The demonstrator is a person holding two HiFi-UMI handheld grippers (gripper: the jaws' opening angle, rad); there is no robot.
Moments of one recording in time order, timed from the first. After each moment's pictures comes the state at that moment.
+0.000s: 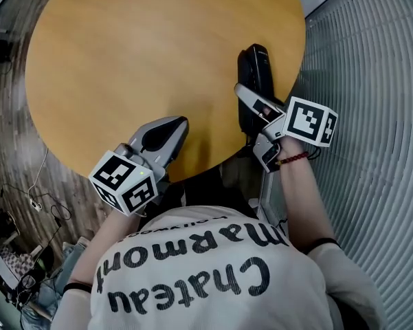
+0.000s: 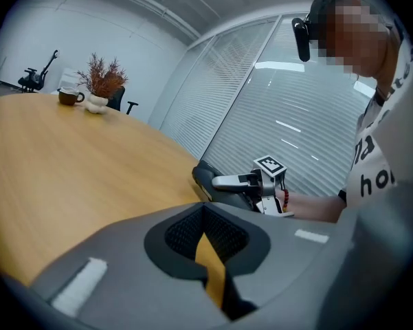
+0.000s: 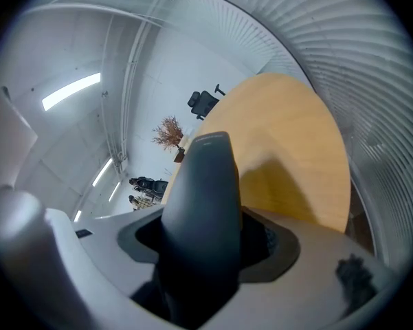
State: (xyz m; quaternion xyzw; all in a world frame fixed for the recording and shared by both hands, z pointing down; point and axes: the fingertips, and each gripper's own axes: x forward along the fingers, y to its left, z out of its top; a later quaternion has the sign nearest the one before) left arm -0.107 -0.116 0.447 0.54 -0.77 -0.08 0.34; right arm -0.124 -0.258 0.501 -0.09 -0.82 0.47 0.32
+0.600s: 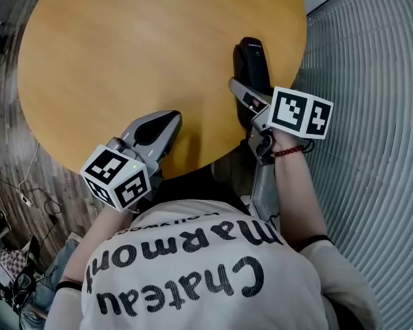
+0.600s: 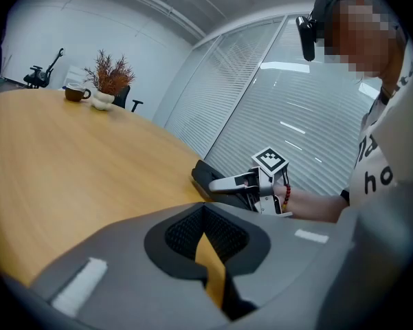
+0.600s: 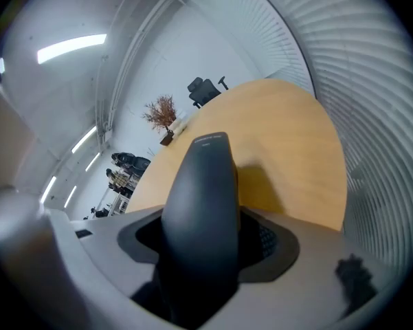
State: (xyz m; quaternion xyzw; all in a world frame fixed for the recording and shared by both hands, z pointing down) left arm -0.113 -0.106 0.454 0.53 -0.77 -0.09 0.35; right arm -0.132 -0.257 0.514 -0.06 -0.85 0.35 0.39
